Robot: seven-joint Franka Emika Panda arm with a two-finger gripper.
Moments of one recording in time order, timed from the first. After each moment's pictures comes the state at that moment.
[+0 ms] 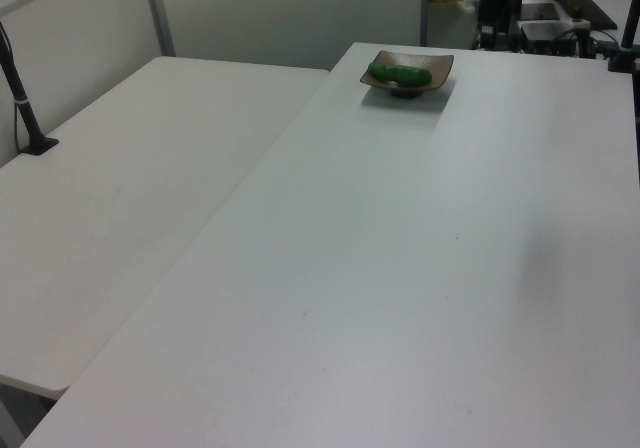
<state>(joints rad) 0.19 -0.07 -0.08 -1.65 0.05 1.60 0.09</state>
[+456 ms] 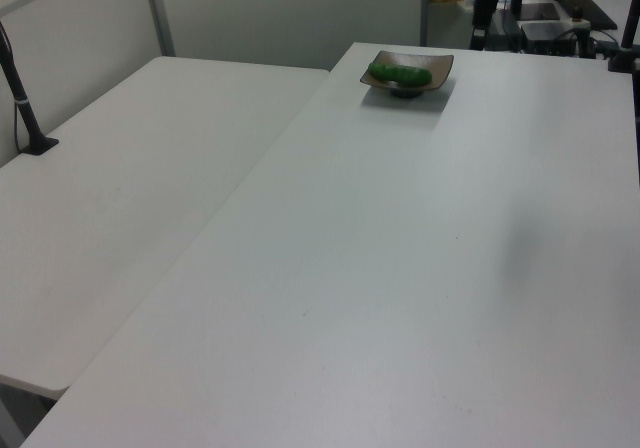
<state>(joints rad) 0.10 -0.05 -0.04 -1.68 0.05 1.74 -0.14</state>
